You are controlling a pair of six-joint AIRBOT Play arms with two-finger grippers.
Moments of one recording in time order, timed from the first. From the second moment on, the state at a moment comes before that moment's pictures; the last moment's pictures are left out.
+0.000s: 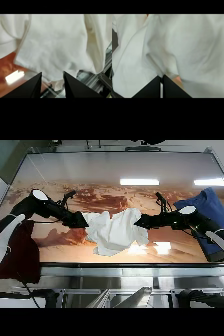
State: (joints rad) left arm -0.02 -1.59 1.14 0.83 -1.35 -1.14; right arm 0.13 -1.44 0.86 -0.45 0.93 0.97
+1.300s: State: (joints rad) left arm -0.10 -1.46 1.27 0.82 -1.23 -1.17; right arm 0.13 -1.34 0.90 -0.45 0.98 0.96
